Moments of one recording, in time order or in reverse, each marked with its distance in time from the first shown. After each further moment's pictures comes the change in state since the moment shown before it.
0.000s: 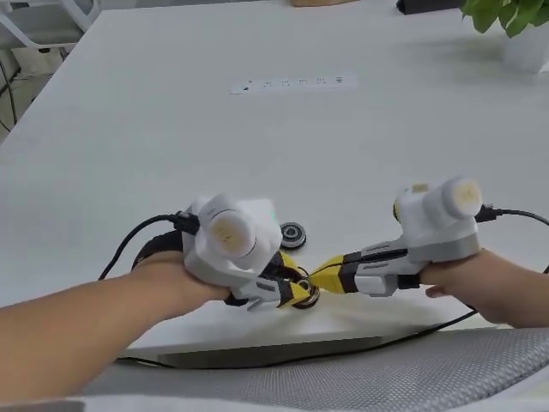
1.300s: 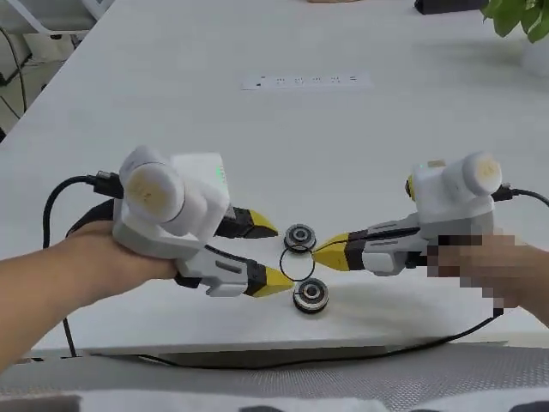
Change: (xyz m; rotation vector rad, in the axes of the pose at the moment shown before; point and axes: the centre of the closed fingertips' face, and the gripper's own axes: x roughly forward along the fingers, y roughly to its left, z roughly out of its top) left arm -0.076 0.019 0.020 -0.047 -0.129 0.053; right arm -0.001 0.001 0.039 -0.020 -0.030 0.047
